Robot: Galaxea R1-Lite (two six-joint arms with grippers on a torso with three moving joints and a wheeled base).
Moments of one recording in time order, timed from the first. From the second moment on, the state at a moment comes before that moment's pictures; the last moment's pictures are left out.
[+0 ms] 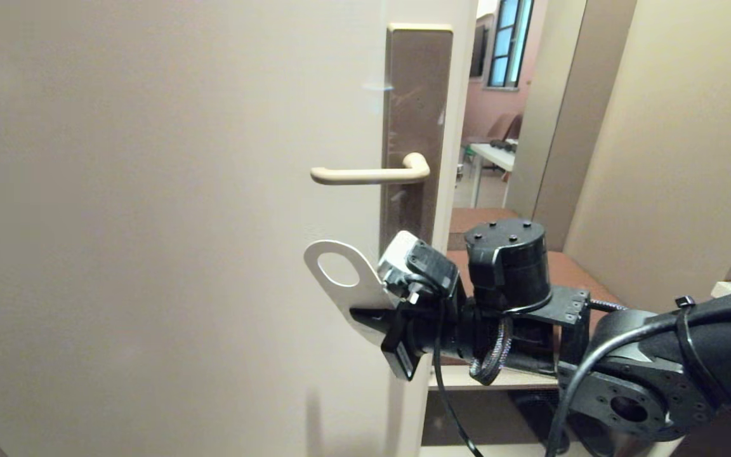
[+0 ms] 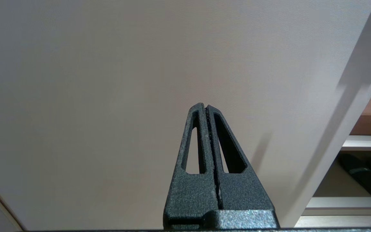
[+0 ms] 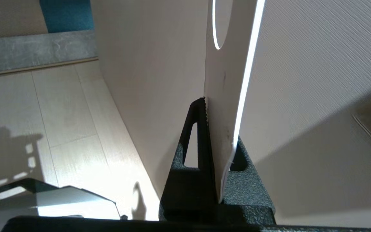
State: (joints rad) left arm 0.00 0.00 0.00 0.00 0.00 -0.05; right arm 0.77 1.88 -0.94 -0.61 0.23 -0.22
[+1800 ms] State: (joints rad) left arm 0.00 0.00 0.00 0.00 0.00 -0.05; right arm 0.12 1.13 -0.31 -0.60 0.10 -0.25
